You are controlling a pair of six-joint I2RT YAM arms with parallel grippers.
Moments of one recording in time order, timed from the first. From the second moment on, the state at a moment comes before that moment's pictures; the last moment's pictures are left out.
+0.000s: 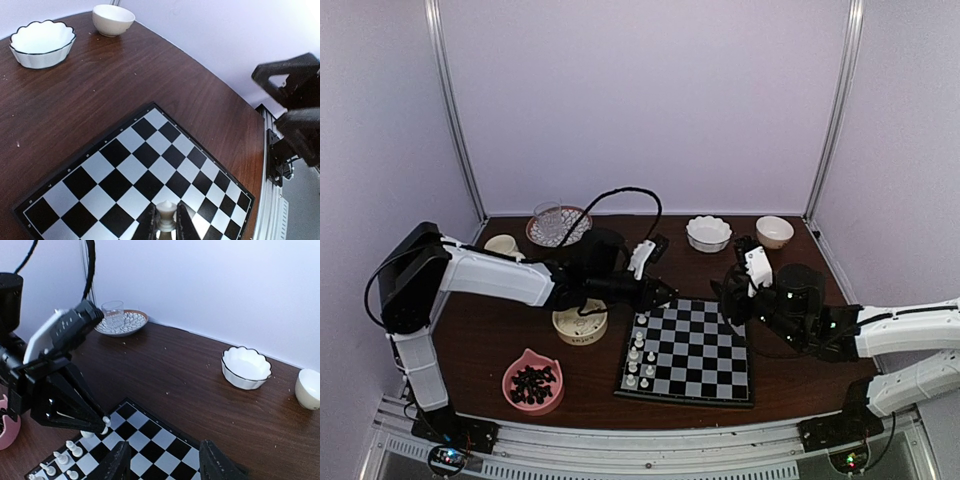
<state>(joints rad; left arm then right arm) -0.91 1.85 1.12 0.28 0.38 -0.32 0.96 1.10 0.52 0.35 0.40 0.12</state>
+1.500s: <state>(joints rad) -0.96 2.04 1.29 0.42 0.48 -0.68 0.95 1.32 0.53 0.36 0.31 0.14</state>
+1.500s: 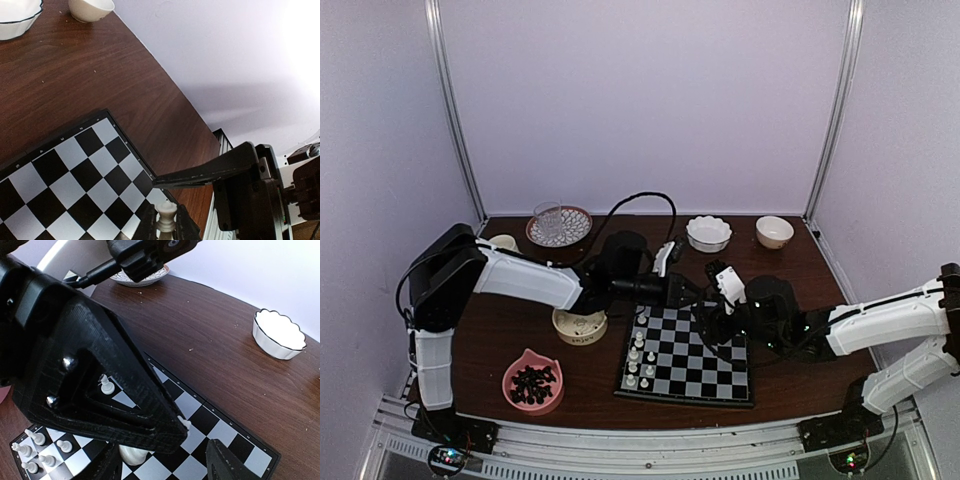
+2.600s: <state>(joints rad) -0.95 1.96 1.20 0.42 0.41 -0.59 0.95 1.19 0.48 0.30 0.38 0.13</state>
